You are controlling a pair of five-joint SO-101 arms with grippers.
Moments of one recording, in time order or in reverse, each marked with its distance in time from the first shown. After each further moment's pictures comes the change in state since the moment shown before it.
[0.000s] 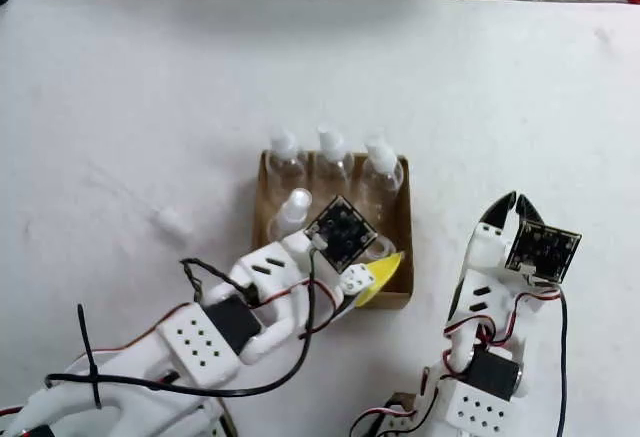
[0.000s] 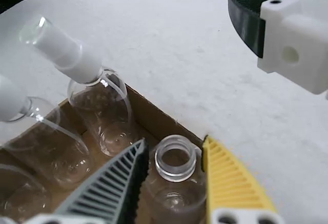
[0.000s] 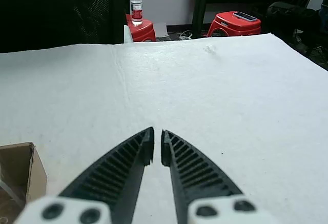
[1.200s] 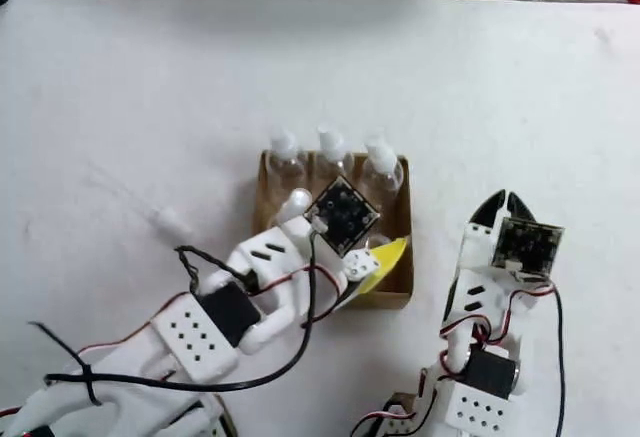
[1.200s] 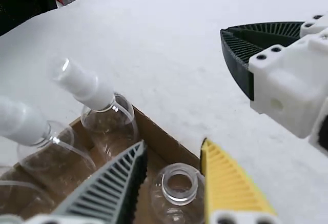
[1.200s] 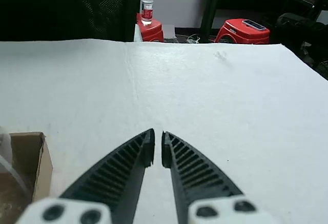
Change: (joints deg) left arm -0.8 0.1 -8.6 7.5 -0.1; right arm -3.0 0.0 0.0 0.8 5.3
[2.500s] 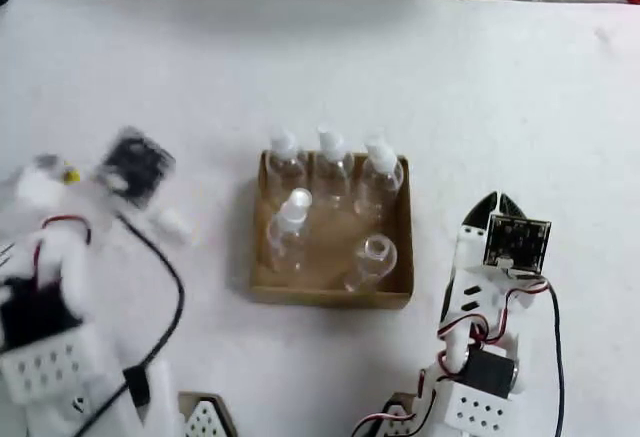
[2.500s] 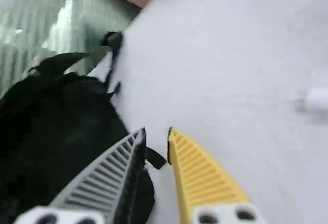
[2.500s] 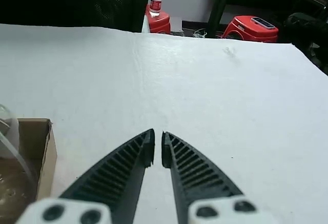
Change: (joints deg) left arm -70.6 -15.6 -15.8 35.2 -62.1; right arm -1.0 0.1 0.0 1.3 1.6
